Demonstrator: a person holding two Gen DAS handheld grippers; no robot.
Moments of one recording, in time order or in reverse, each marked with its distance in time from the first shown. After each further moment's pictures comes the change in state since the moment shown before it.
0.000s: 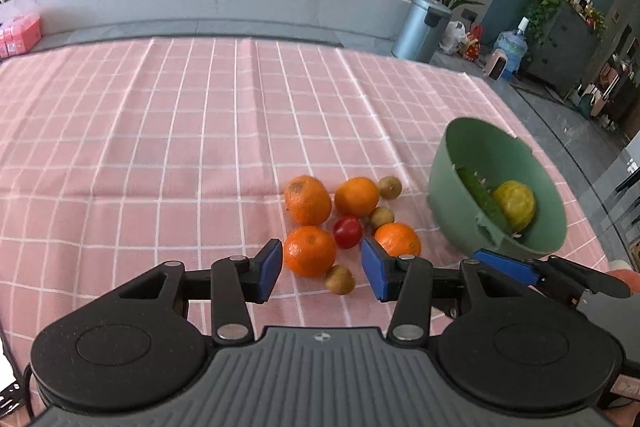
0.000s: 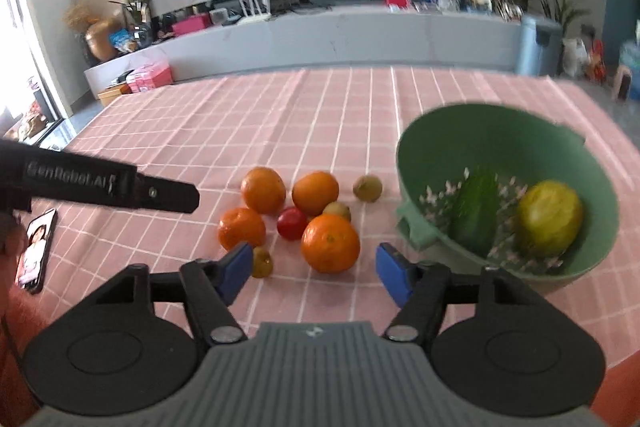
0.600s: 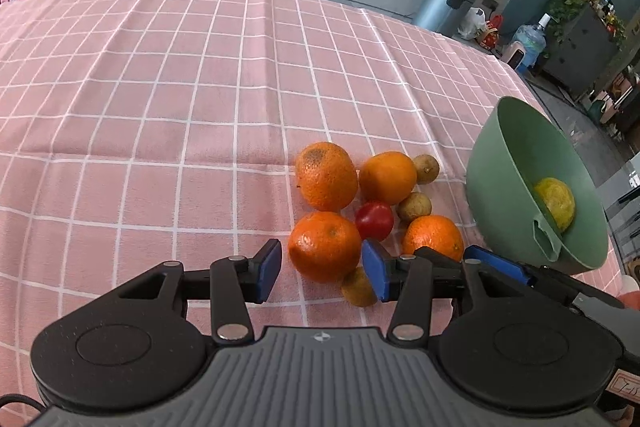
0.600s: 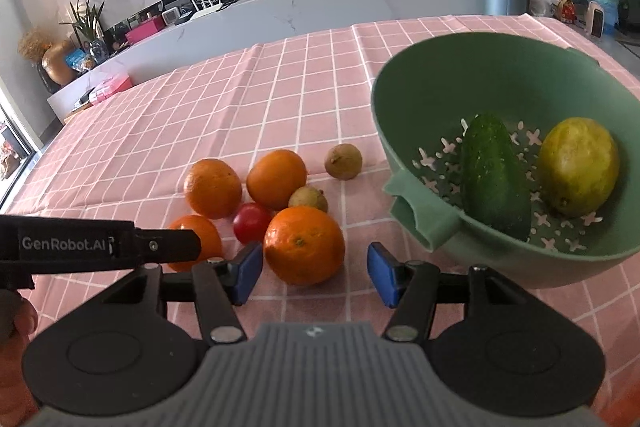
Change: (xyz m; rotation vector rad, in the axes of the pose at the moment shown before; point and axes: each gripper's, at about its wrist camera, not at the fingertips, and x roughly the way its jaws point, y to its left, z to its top) left arm 0.058 0.018 -0.005 -0.090 0.075 -0.011; right arm 0.055 -0.020 -0.003 0.156 0.046 -0.046
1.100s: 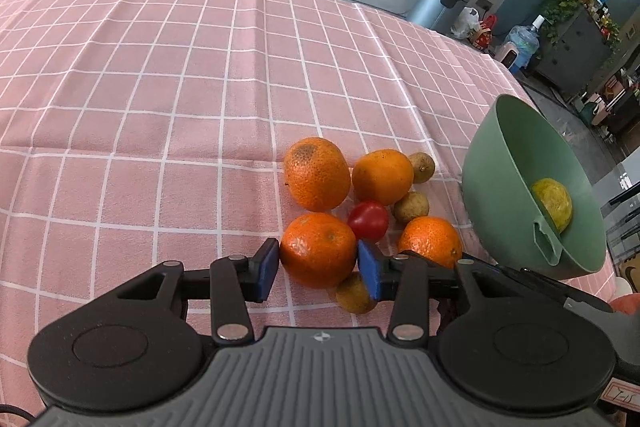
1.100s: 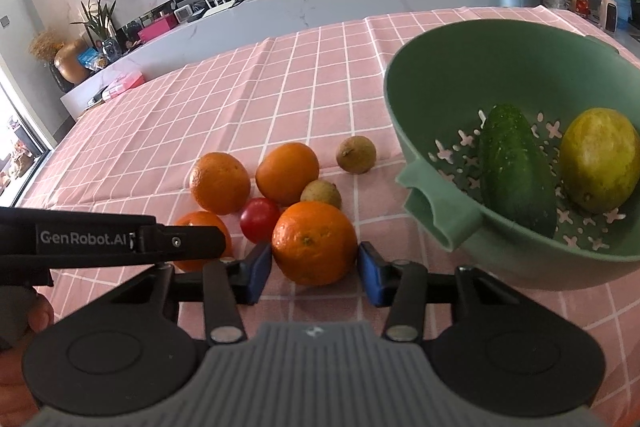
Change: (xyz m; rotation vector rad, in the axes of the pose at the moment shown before) left arm 0.009 -0.002 0.000 -0.009 0.005 -0.031; right arm 0.011 -0.001 -0.001 -0.006 0.012 0.050
